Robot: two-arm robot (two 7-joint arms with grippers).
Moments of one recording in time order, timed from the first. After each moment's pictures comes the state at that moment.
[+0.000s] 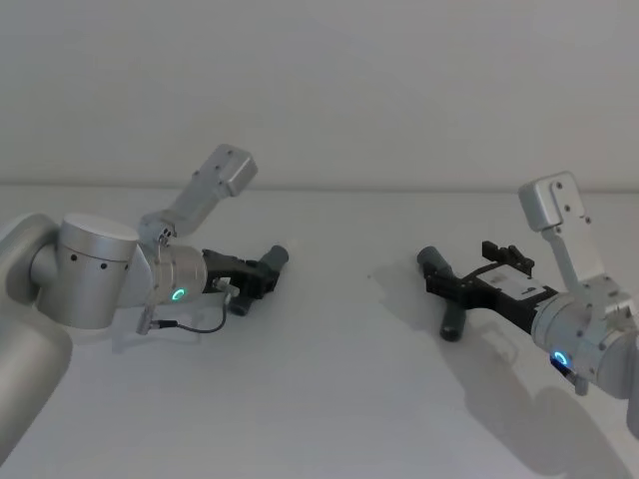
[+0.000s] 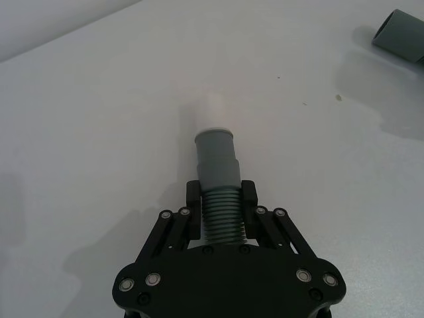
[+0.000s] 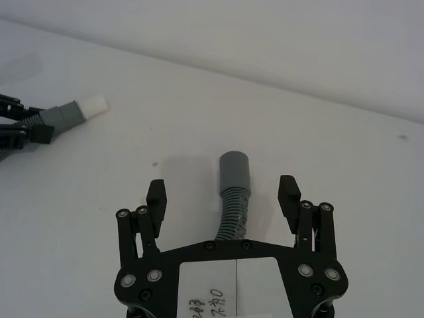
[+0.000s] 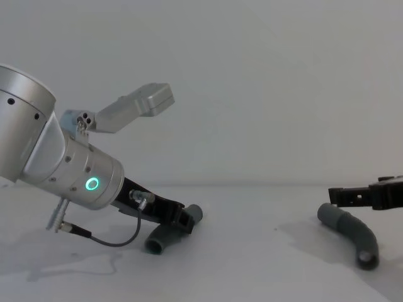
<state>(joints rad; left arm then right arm) -0.61 0.26 0.53 -1.30 -0.34 0.76 -0.34 0.18 0.38 -0.26 -1.68 0.29 0.50 0.20</state>
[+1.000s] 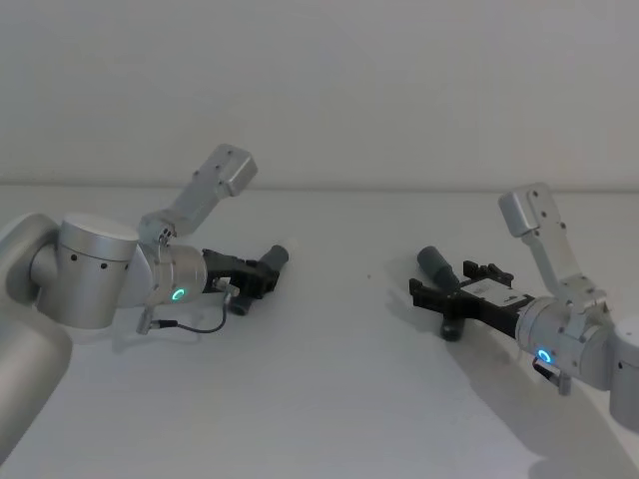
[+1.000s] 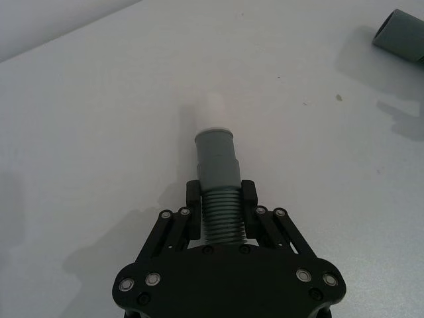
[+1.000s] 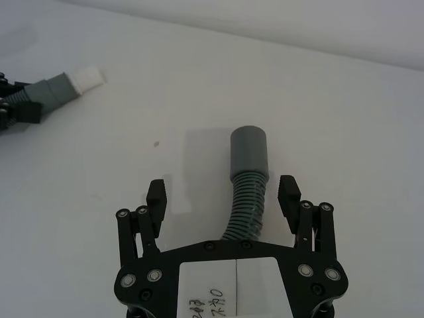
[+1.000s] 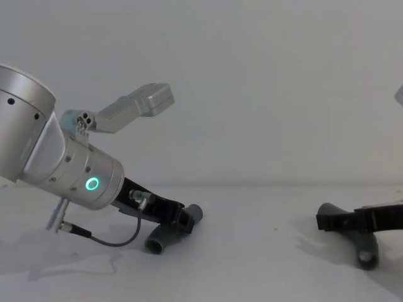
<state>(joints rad) -0.61 0.26 0.53 -1.30 -0.34 0.76 -0.34 0.26 0.35 -0.28 -1.52 0.32 0.53 0.27</state>
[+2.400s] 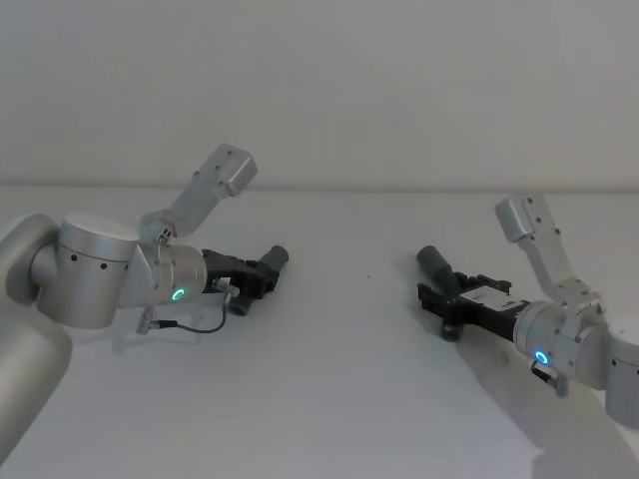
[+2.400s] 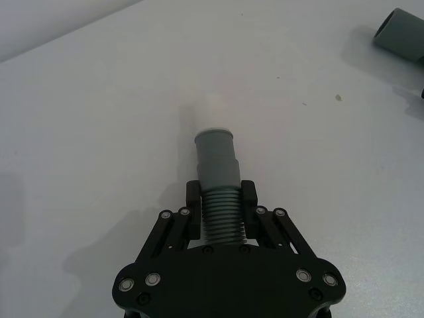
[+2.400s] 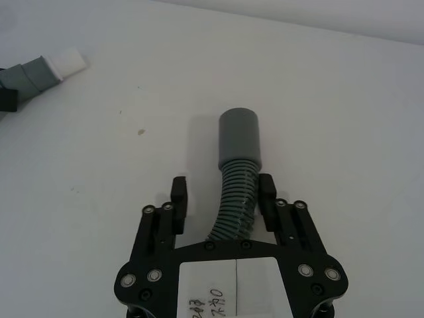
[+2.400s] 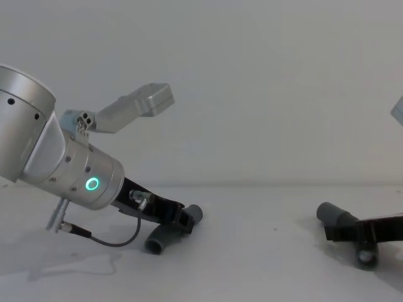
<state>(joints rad) -0.61 0.26 0.53 -1.30 -0.34 0.76 -0.34 0.30 0.35 -0.29 -1.45 0.32 0.54 0.28</state>
